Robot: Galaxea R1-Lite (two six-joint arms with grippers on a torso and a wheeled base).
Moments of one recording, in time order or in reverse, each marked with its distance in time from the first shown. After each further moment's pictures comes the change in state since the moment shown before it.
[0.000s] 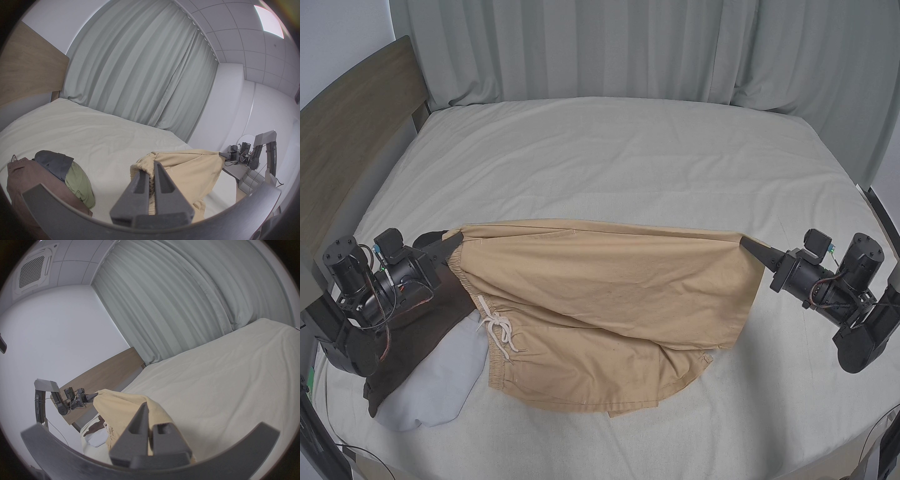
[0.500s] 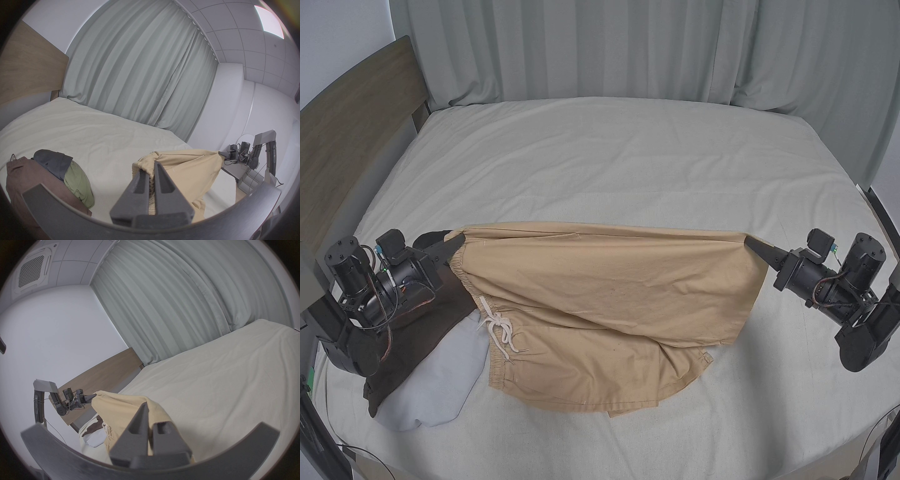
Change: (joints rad) left arm 0.000 0.010 -0.003 0.000 0.000 0.003; right arm -0.028 0.000 0.002 -0.001 0.002 0.000
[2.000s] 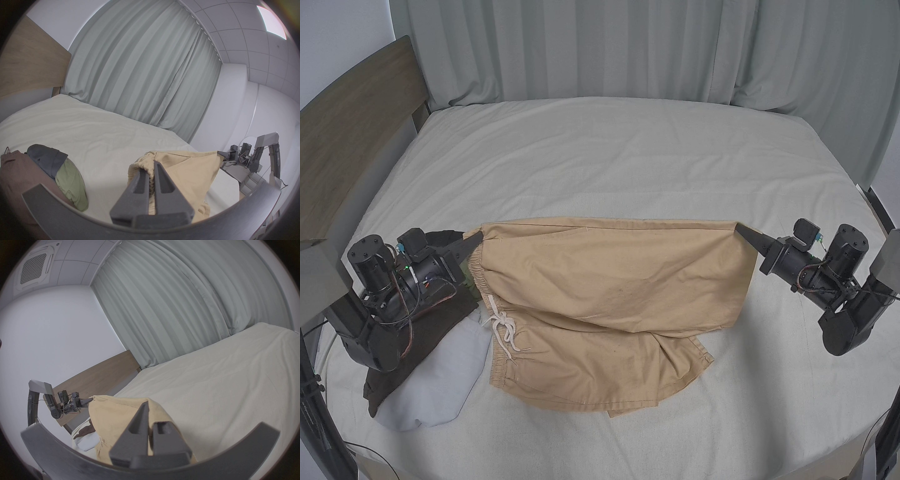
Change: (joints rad) left arm -0.082 0.093 -0.088 0.000 0.091 -0.011; right arm 0.002 0.122 -0.164 0.001 -0.009 -0.004
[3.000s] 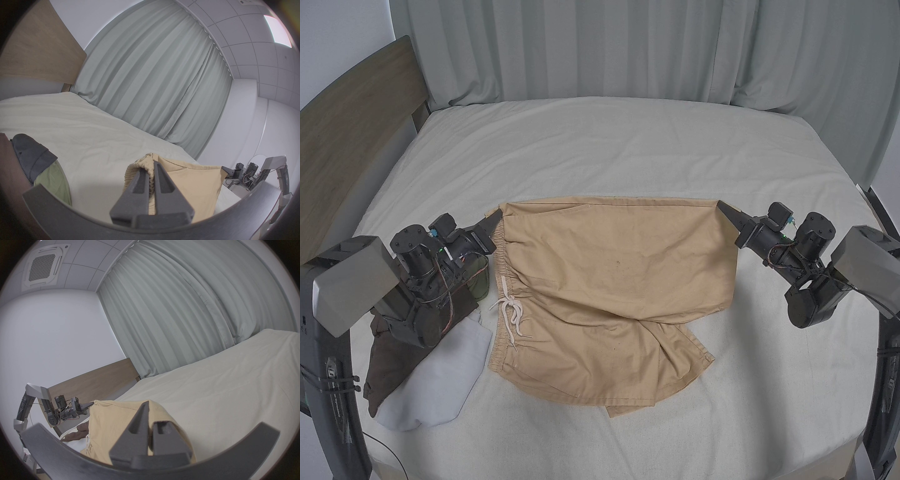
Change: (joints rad) left arm -0.071 0.256 -0.373 0.000 0.202 -0.141; right arm -0.010 0.274 -0.422 0.003 -0.006 0.027
